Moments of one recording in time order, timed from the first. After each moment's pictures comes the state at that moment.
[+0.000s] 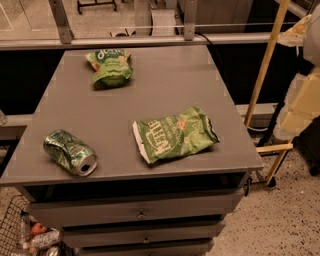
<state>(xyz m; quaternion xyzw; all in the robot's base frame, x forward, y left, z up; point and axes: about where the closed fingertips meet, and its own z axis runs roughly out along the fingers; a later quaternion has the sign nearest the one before) 0.432 -0.202 1.021 -0.60 0.76 -0.08 0.22</state>
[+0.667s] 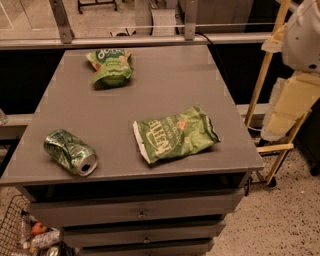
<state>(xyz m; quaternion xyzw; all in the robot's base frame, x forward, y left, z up) 0.442 -0.190 1.006 -0.62 0.76 -0.08 0.19</state>
